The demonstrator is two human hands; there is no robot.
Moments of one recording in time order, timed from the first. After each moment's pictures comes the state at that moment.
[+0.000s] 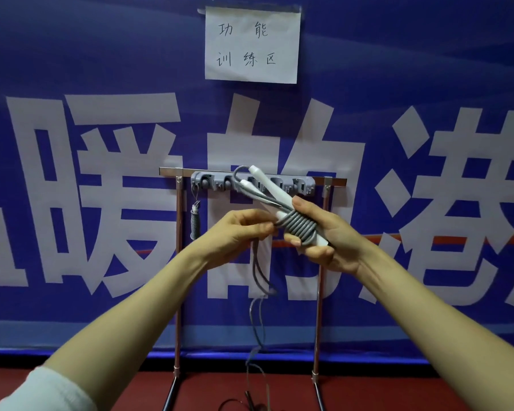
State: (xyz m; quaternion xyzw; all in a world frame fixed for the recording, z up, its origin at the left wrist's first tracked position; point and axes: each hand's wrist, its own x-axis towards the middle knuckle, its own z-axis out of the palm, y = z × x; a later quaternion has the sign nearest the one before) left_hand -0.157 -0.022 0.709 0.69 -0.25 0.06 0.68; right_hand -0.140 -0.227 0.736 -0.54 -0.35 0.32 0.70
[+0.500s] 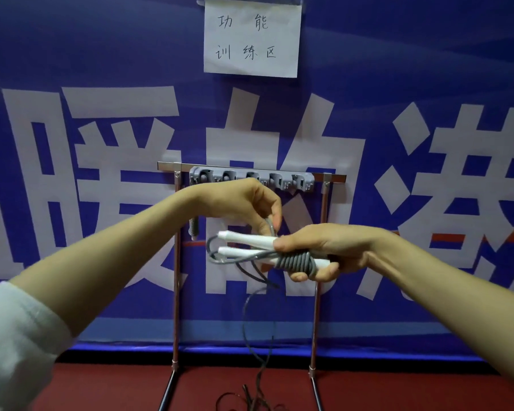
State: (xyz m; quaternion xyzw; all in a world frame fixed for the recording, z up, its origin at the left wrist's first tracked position) left_hand -0.161 -0.024 0.784 0.88 -0.35 -0.09 0.32; right_hand -0.147 -0.234 0.752 -0.74 -0.32 0.42 0.41
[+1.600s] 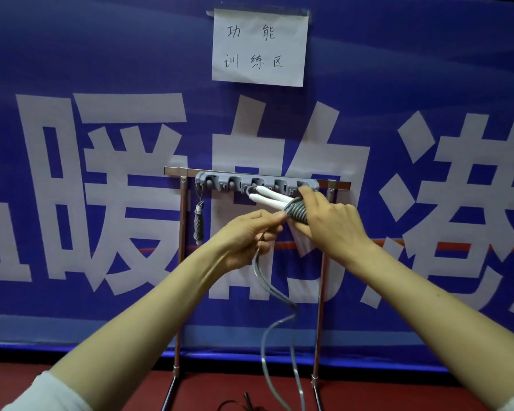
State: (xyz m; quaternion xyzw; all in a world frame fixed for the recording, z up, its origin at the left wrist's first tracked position) left_hand -0.164 -0.046 0.719 0.60 -0.11 0.00 0.79; right_hand -0.109 -0.217 0.735 -0.79 -0.34 -0.51 -0.02
